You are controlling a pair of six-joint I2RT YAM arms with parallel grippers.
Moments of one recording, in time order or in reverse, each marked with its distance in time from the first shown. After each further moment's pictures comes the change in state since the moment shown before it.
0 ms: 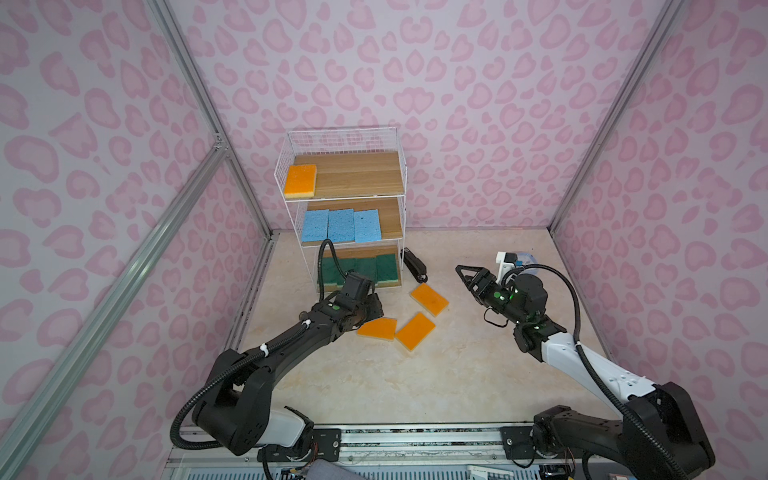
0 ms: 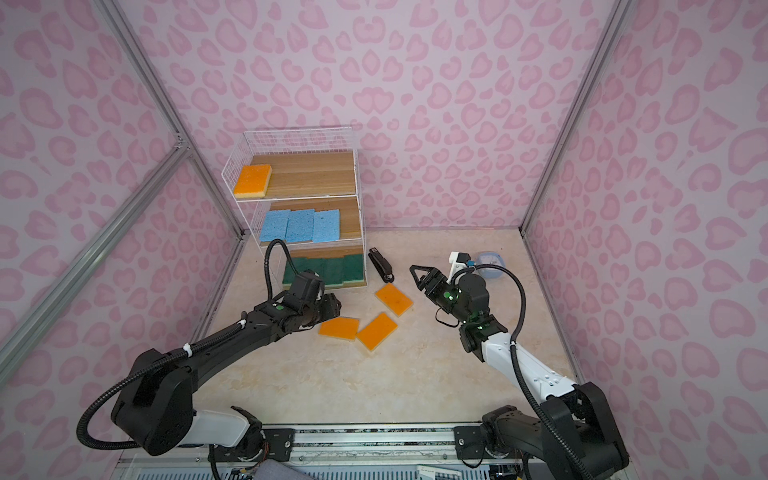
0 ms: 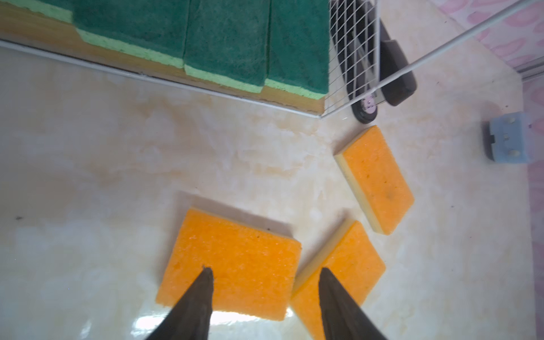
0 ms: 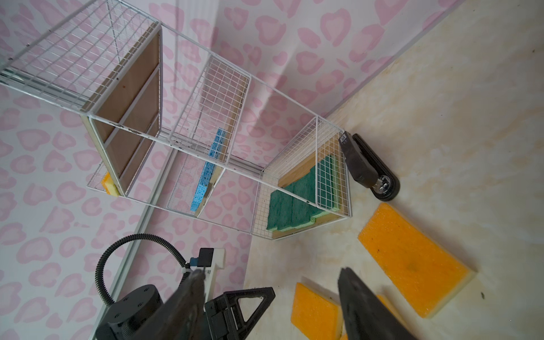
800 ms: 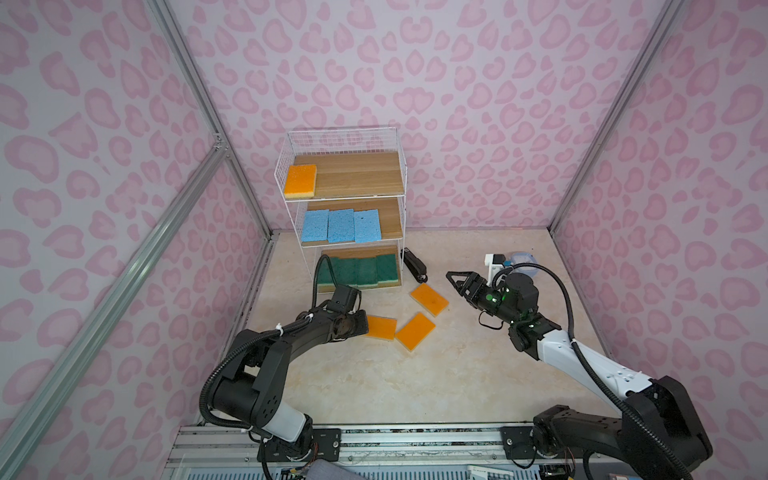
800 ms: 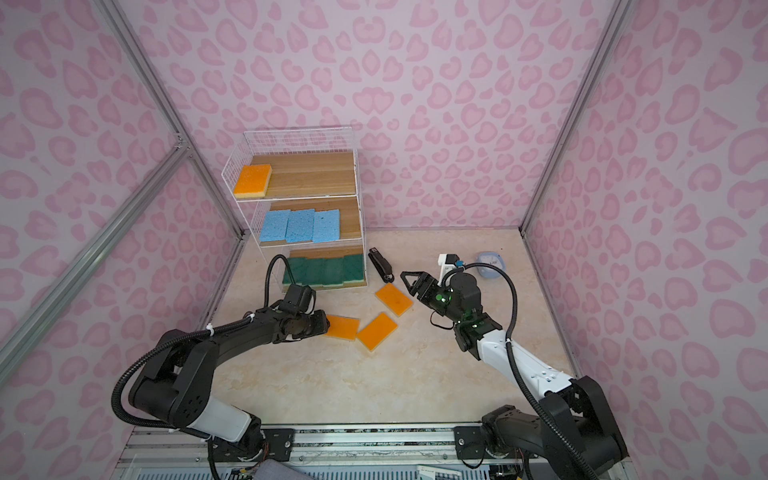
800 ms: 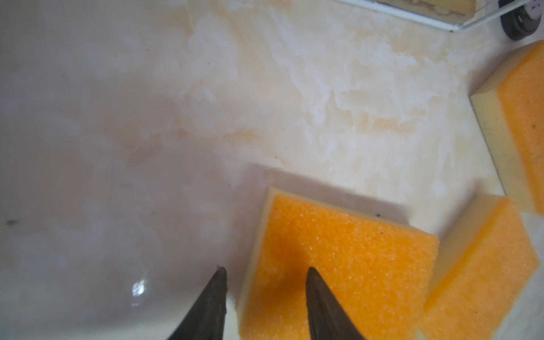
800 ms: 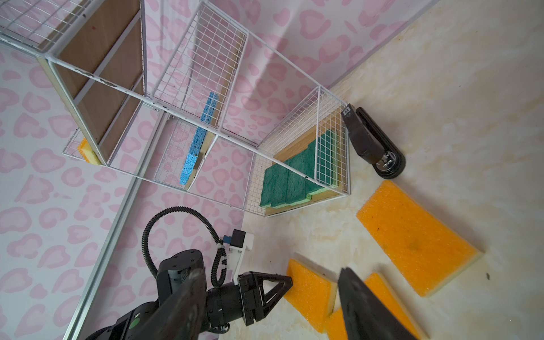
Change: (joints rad) left arm 0.093 0.123 -0.122 0.090 0.103 0.154; right arm 0.045 0.018 0.027 -0.064 -0.019 -0.055
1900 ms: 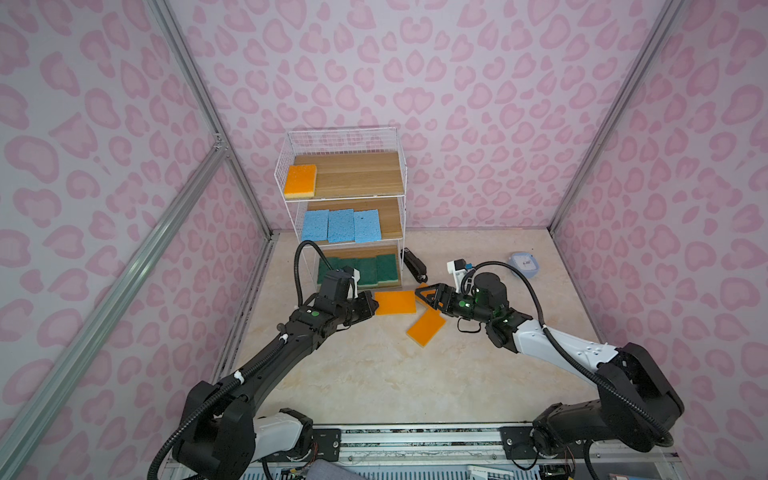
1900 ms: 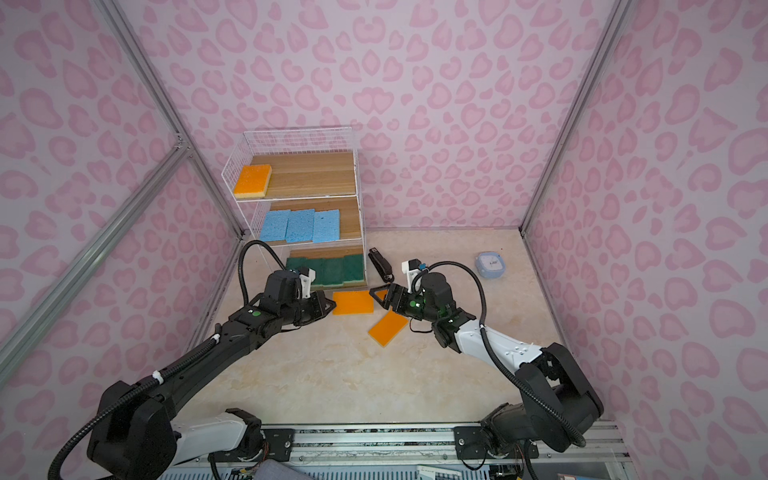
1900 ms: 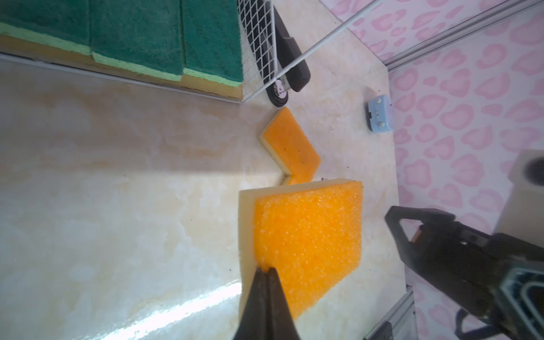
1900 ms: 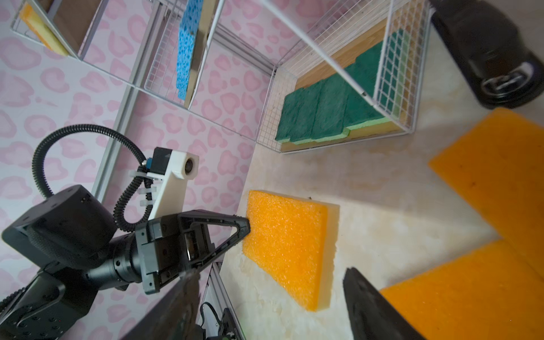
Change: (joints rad) left arm -0.029 -0.292 0.101 -0.040 0.259 -0.181; right arm 0.168 0.199 0.097 0.014 -0.144 -0.071
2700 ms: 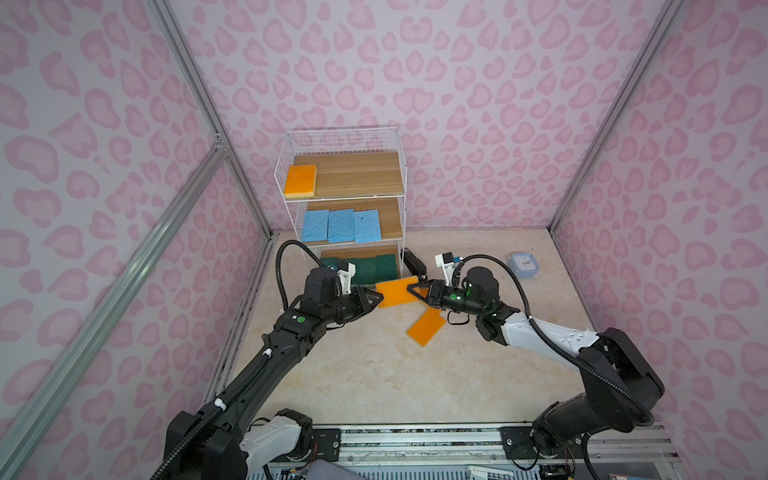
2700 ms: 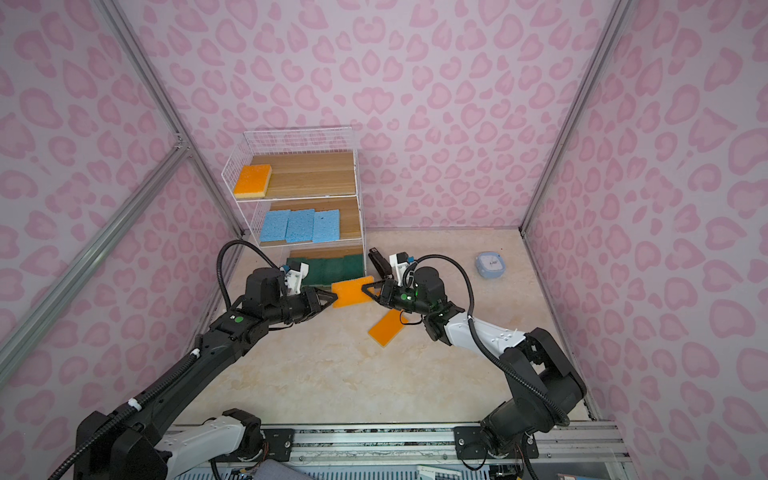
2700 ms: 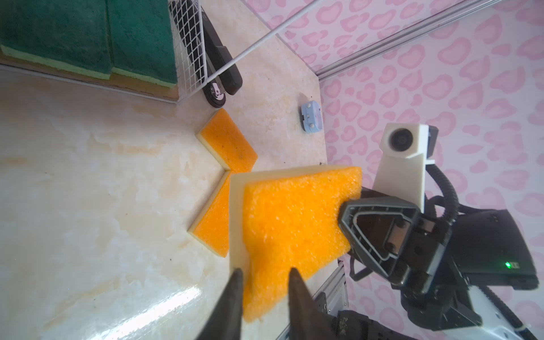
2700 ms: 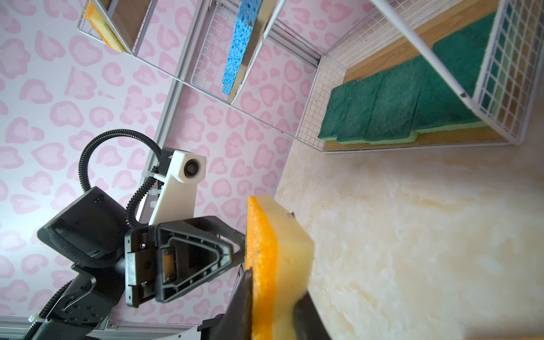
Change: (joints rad) left arm 0.050 -0.138 -0.018 0.043 0.191 -0.098; right arm 0.013 0.097 0.073 0.161 -0.101 0.089
